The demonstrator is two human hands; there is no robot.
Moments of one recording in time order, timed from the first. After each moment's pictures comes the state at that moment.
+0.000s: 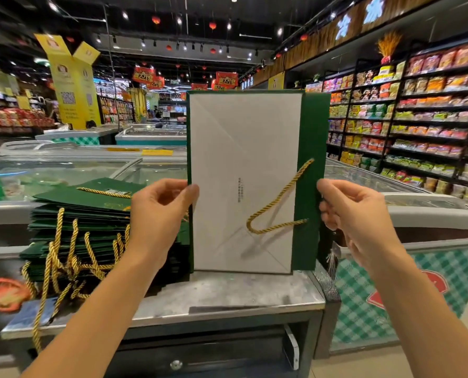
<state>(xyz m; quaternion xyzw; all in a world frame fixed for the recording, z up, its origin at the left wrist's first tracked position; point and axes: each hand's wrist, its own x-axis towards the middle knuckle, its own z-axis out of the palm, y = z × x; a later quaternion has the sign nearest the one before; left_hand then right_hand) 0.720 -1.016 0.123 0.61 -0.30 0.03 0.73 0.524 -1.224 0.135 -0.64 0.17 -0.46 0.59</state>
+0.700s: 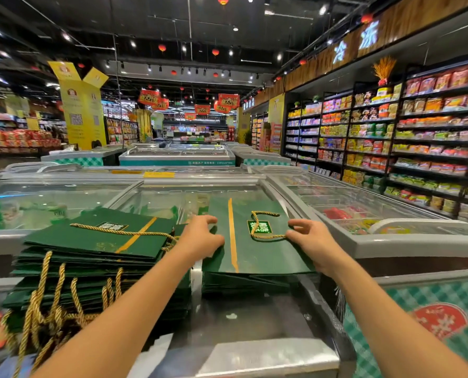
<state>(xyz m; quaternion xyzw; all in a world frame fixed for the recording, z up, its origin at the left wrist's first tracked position) 0.796 -1.117 0.123 0.83 -0.36 -0.05 0.42 0.636 -1.321 0.099 -0.75 0.26 -0.31 0.52</state>
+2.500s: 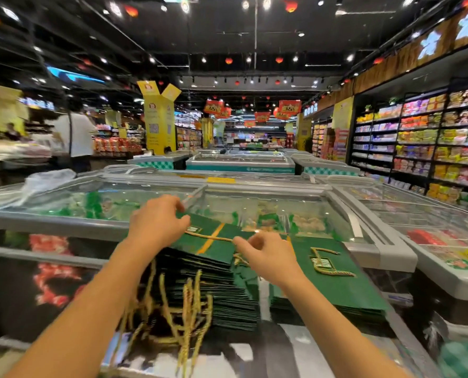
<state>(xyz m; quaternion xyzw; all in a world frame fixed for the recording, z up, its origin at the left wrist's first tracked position) 0.864 -0.947 0.179 0.93 -0.20 0.20 0.23 0.756 -1.149 0.115 -0.90 0.10 -0.24 0.36</state>
